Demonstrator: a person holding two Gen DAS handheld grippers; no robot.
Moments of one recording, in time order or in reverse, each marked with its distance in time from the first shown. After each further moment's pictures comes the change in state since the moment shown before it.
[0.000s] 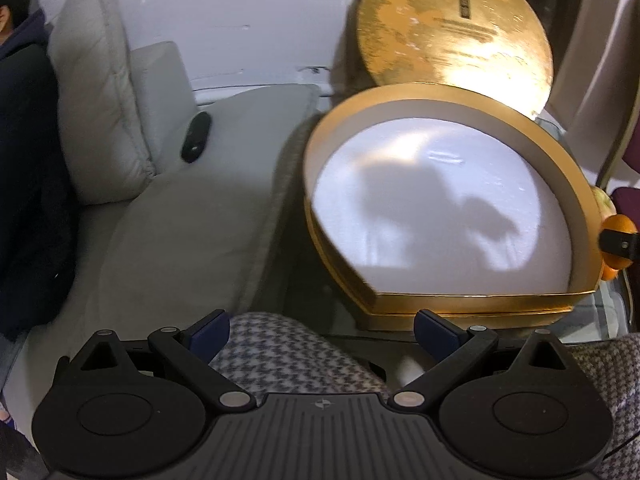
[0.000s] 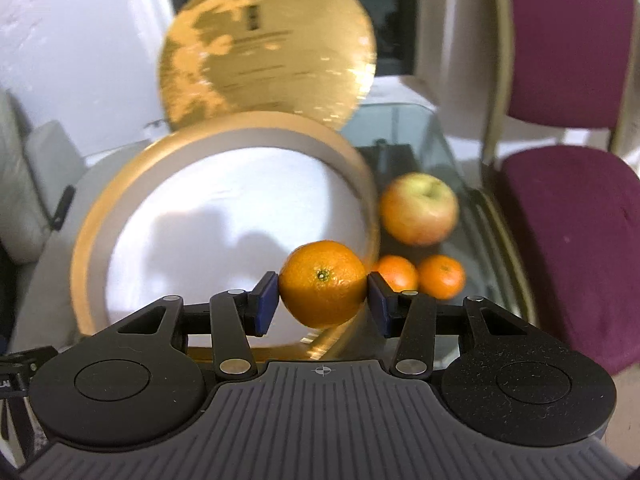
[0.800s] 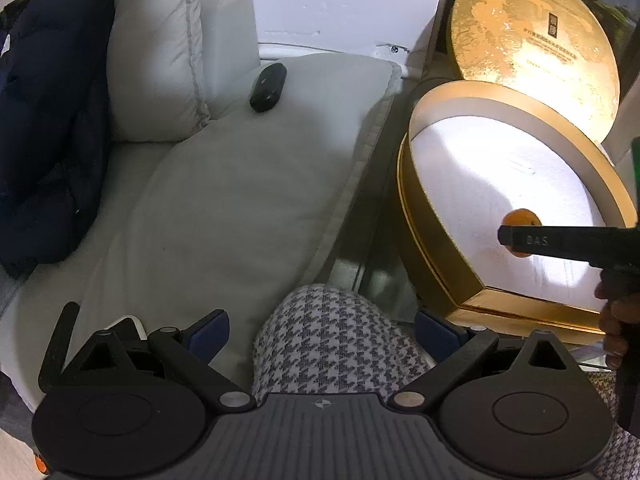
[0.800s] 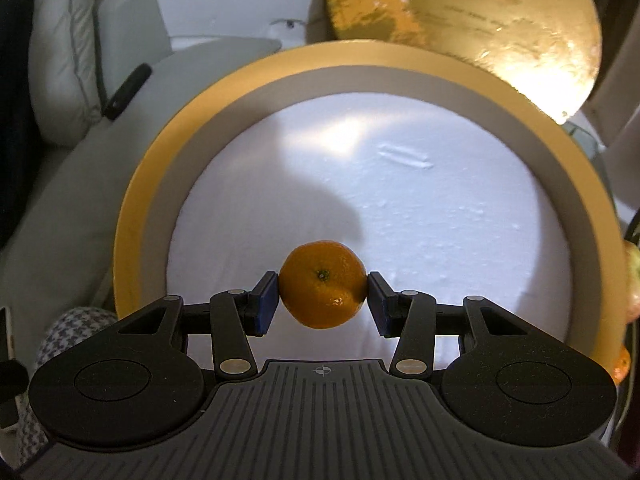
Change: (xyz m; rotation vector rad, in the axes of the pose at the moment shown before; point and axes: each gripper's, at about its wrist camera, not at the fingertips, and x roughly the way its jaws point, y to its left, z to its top) left arm 0.020 0.066 -0.009 -0.173 0.067 0.027; right arm 0.118 0.154 0.001 -0.331 0.173 0.130
